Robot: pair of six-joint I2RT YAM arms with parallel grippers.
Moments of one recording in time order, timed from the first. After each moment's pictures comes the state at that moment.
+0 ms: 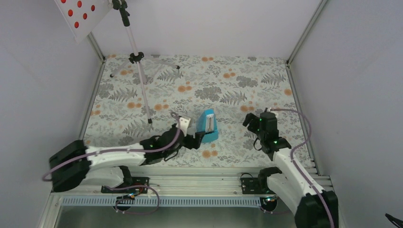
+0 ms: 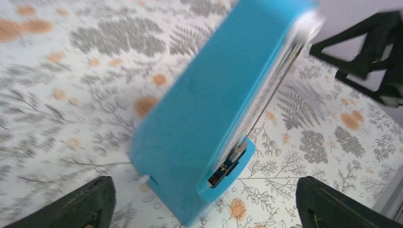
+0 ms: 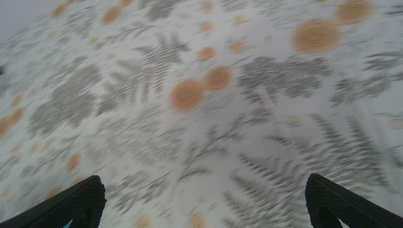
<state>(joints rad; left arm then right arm) -1.12 1.30 0.53 0.29 -0.33 -0.54 0.28 0.79 0.39 -0.24 0.20 0.64</state>
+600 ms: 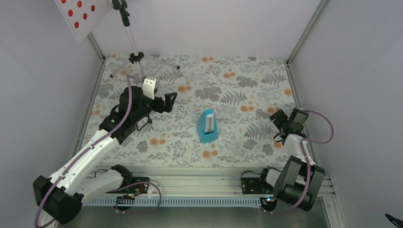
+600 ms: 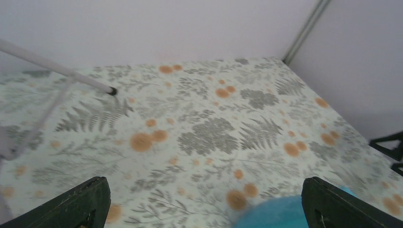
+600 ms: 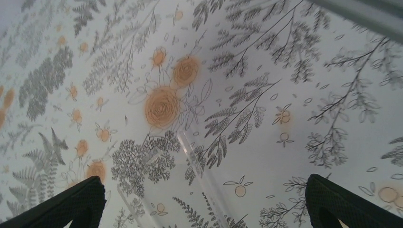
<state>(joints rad) -0.56 0.95 0.86 -0.24 0.02 -0.30 -0.40 1.11 0.48 -0.14 -0.08 0.54</state>
